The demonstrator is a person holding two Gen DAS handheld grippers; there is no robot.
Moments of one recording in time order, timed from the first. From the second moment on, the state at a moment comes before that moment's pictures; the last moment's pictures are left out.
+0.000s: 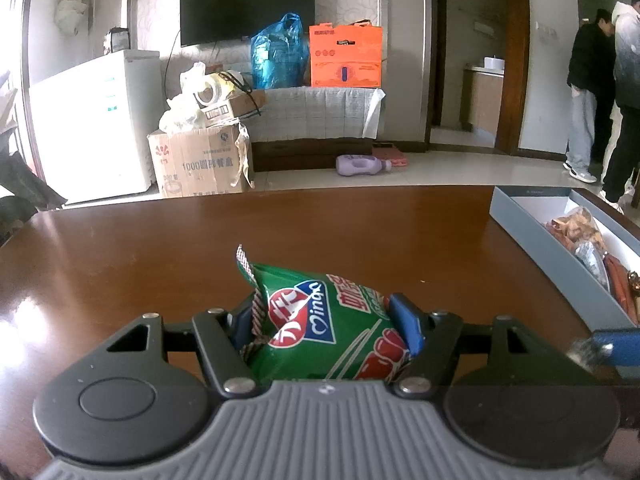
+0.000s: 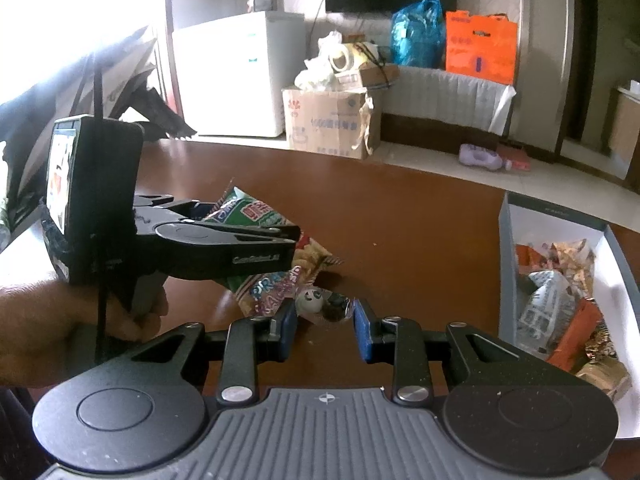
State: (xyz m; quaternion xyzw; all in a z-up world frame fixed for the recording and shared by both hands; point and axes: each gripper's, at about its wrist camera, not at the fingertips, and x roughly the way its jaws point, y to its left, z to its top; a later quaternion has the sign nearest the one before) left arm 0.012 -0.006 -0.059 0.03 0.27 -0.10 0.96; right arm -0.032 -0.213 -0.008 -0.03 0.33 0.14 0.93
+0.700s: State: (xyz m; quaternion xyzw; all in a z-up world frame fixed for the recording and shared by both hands) left arm 0.009 -0.058 -0.008 0.06 0.23 -0.12 0.96; right arm -0.045 -0.266 0.023 0.01 0.28 0.11 0.95
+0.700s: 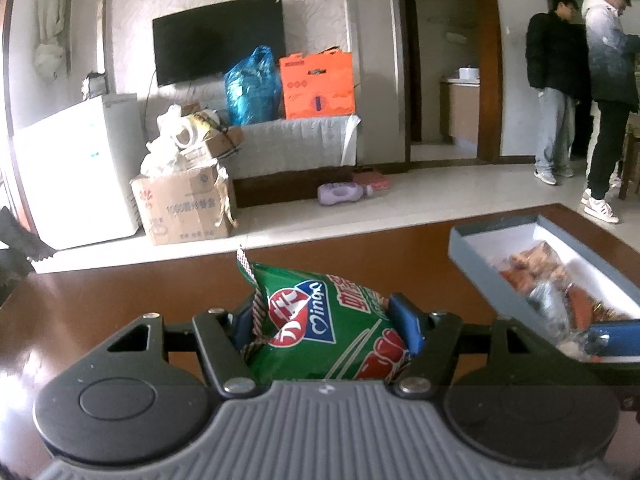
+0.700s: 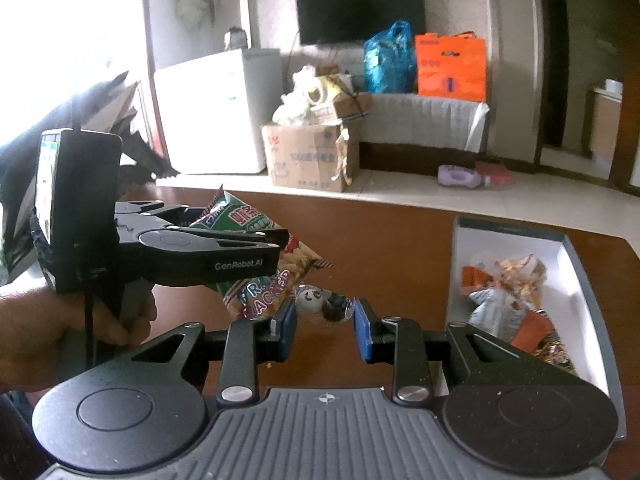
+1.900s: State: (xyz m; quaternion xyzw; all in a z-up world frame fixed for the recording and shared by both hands) left arm 0.080 -0.288 -0.025 0.08 0.21 -0.26 0.94; right arm -0.015 -0.382 -0.020 0.03 0.32 -0.03 0.95
